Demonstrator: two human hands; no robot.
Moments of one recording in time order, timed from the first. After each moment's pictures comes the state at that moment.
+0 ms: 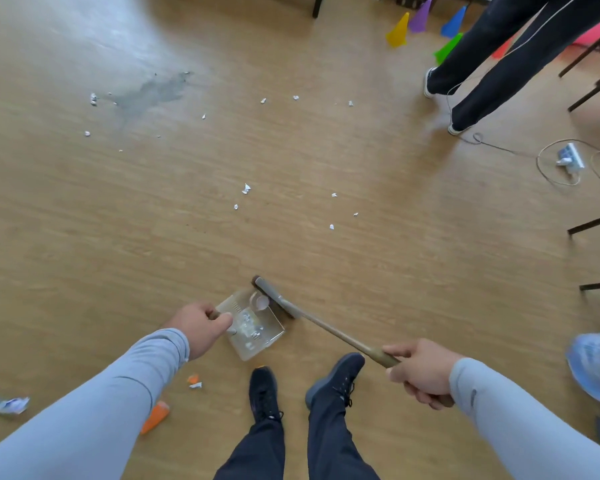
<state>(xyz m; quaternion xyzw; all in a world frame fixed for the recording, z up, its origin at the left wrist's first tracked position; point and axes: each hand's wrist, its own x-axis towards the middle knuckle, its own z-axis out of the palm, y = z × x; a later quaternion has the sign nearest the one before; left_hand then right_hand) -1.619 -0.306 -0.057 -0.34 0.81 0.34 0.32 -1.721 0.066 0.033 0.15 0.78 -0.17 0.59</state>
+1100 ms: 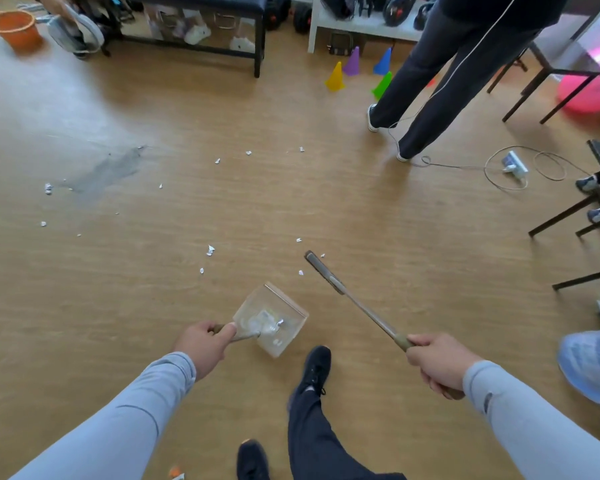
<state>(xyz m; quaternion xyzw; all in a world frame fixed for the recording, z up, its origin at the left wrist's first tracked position) -1.789 -0.226 -0.010 -0.36 0.79 0.43 0.25 -1.853 0.163 0.058 0.23 0.82 -0.28 0.44</state>
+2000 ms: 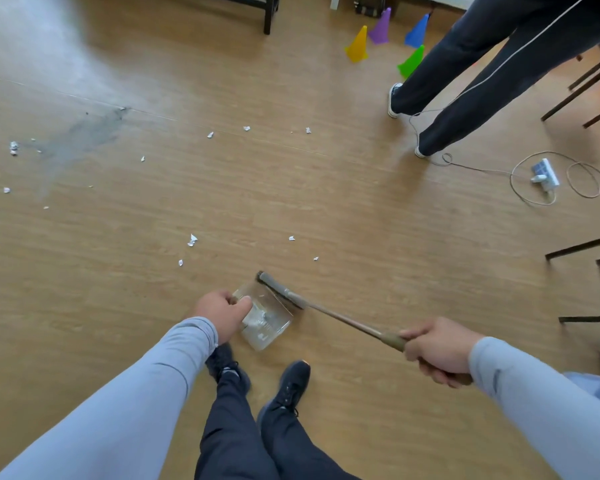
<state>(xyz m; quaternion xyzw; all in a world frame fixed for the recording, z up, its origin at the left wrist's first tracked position) -1.988 -0.181 -0.057 -0.35 0.83 0.34 0.28 -2.063 0.160 0.044 0.19 0.80 -0.19 0.53</state>
